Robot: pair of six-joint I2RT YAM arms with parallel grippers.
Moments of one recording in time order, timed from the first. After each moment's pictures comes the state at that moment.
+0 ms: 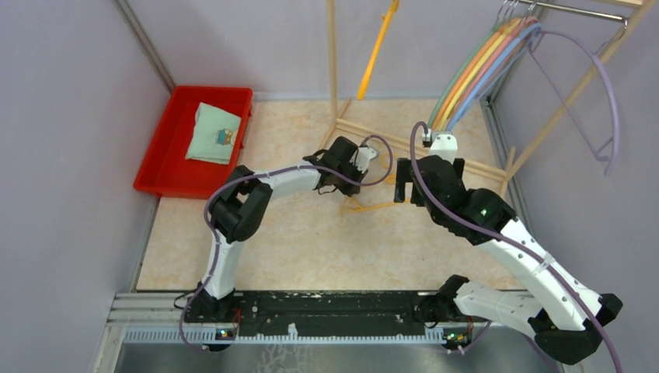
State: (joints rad) left arm -0.76 2.16 1.53 -0.21 0.21 0.08; right arm 0.77 0.93 1.19 -0.96 0.62 0.48
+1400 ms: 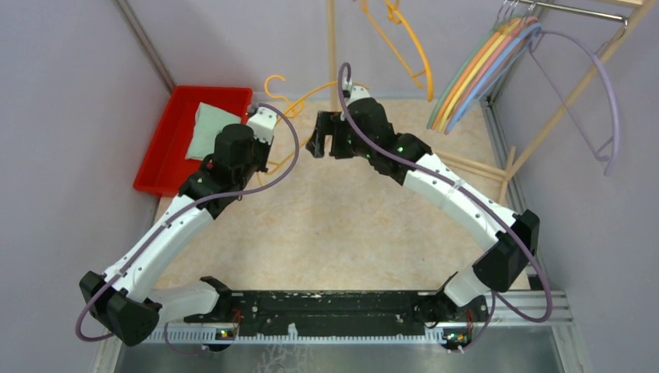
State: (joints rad) left arm -0.57 1.15 1.15 -0.39 -0.38 0.14; right arm 0.77 1.49 1.50 -0.50 0.05 0.54
